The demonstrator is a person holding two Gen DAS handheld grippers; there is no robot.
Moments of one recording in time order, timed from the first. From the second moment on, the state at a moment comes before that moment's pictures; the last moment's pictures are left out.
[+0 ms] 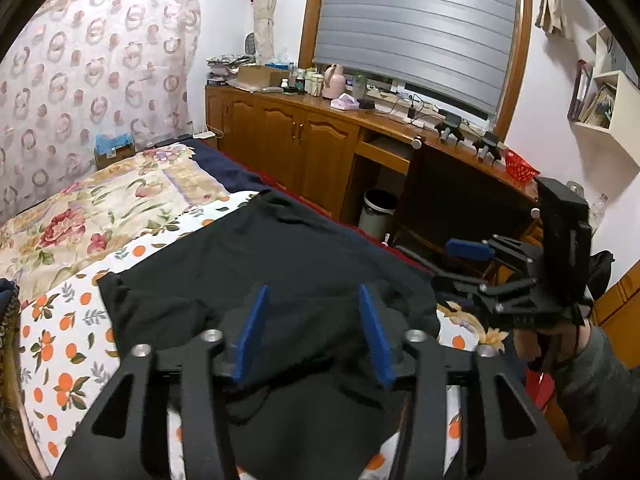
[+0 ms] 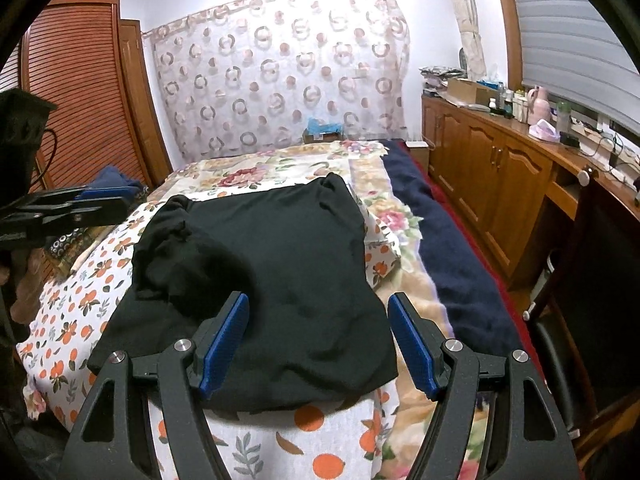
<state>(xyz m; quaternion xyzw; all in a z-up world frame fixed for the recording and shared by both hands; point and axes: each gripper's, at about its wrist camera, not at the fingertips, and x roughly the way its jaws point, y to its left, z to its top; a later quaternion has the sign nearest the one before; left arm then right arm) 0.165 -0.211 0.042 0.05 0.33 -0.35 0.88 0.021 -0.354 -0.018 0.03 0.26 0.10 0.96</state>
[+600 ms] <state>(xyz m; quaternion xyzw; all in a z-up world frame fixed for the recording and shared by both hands) 0.223 -0.117 -0.020 0.05 0.38 -0.24 0.89 0.097 -0.315 -0.032 -0.01 0.32 0.16 0.93</state>
